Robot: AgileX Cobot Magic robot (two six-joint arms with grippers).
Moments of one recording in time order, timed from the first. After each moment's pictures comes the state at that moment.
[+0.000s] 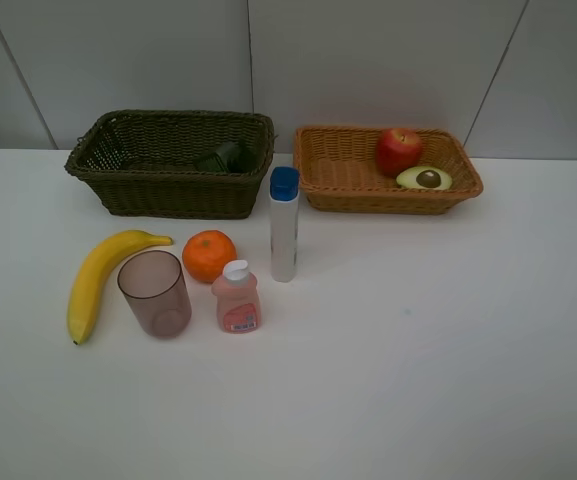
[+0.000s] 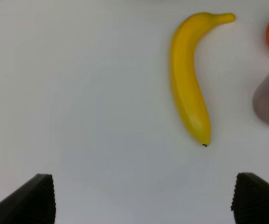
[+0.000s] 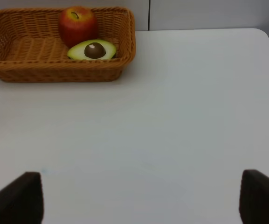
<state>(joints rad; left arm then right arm) 0.01 0.71 -0.73 -0.06 1.05 0.13 -0.08 0.00 -0.52 0.02 1.06 -0.09</state>
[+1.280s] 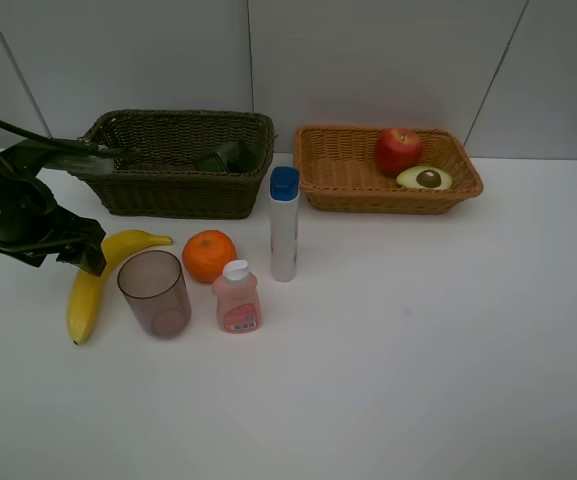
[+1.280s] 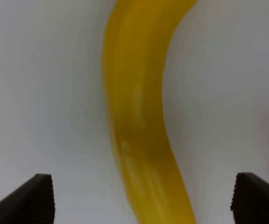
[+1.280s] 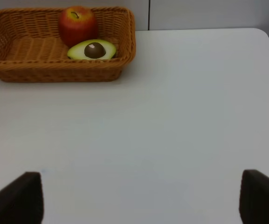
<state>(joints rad) -0.11 1.70 -0.81 -0.19 0.55 0.16 -0.08 0.00 -0.52 0.02 1.06 -0.09</state>
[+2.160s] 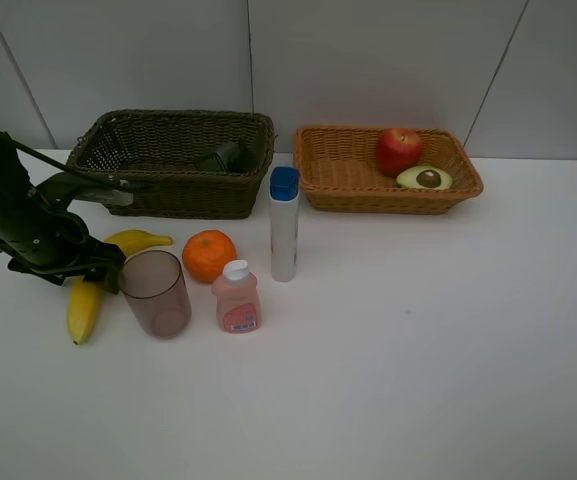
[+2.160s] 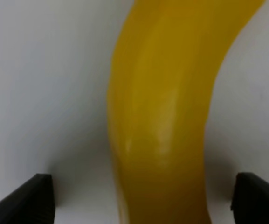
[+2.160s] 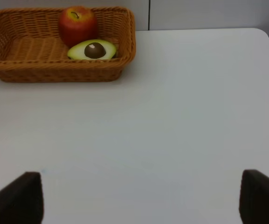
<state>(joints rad) -0.11 1.90 -0.82 -0.19 0.38 0.17 -0.08 0.00 -0.52 0.02 1.06 -0.09</state>
